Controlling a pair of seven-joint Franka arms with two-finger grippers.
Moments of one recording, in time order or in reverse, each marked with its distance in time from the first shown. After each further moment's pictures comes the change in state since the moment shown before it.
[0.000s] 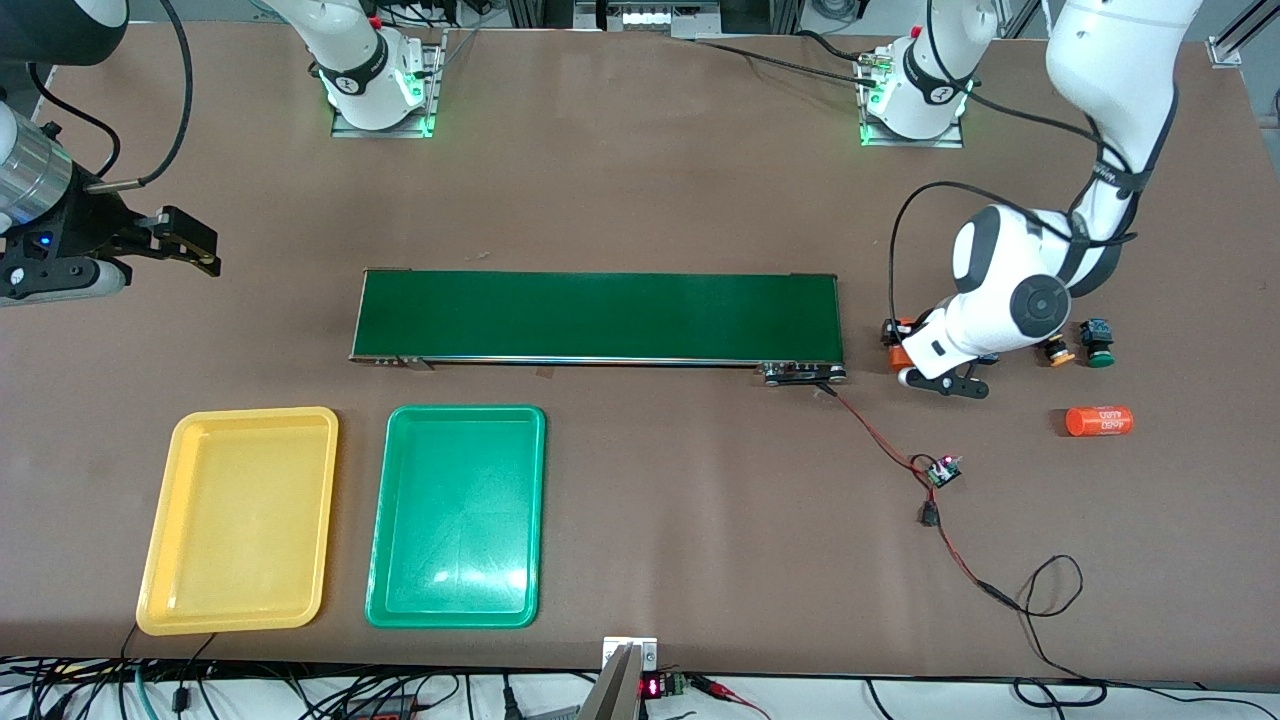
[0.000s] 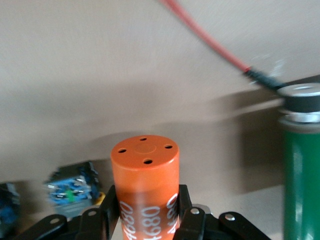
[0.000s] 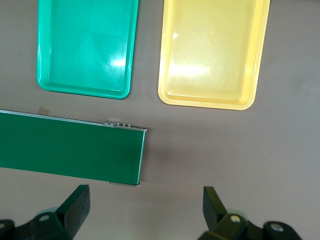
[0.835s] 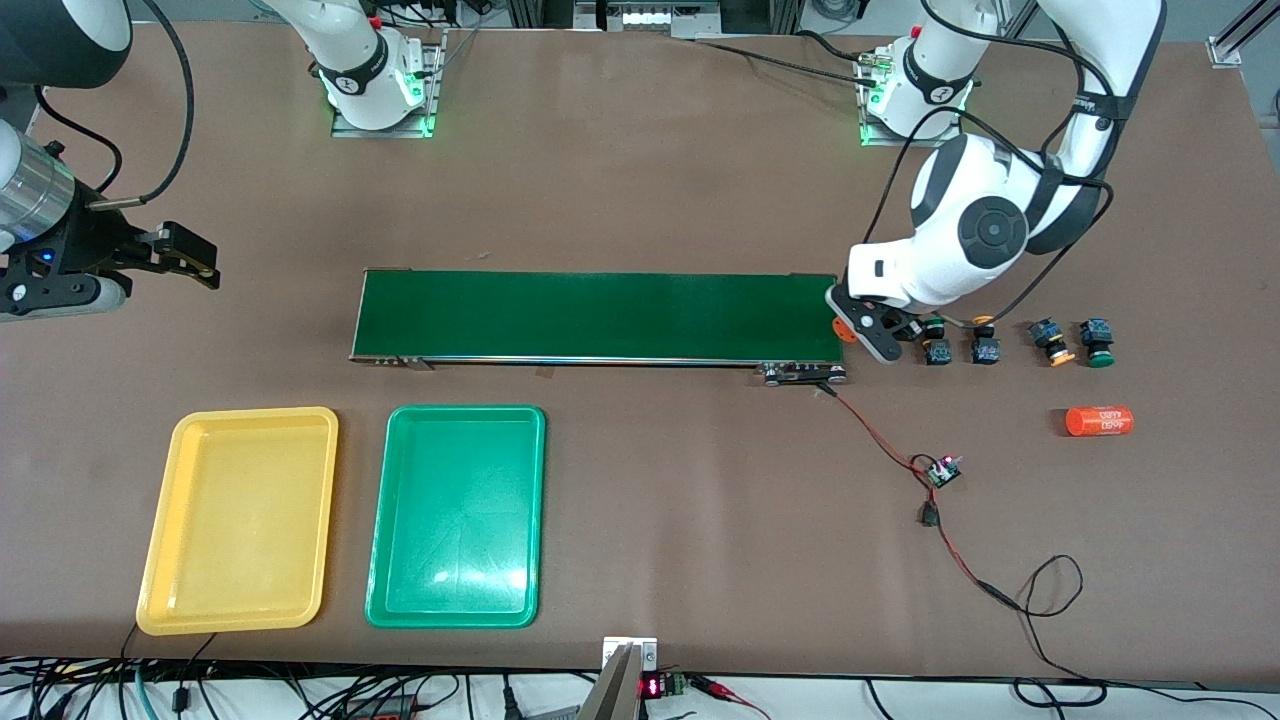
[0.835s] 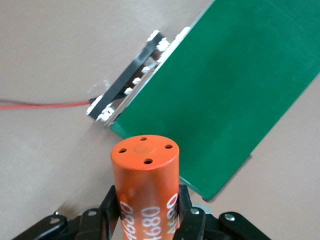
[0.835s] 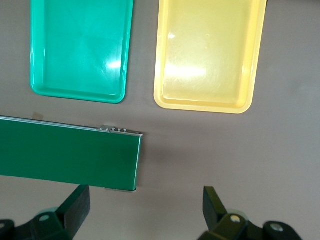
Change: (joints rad) left arm -0.037 -0.145 -0.162 -0.008 0.001 -0.110 0.467; right arm -0.003 0.025 -0.006 0.014 -0.012 0.026 0.000
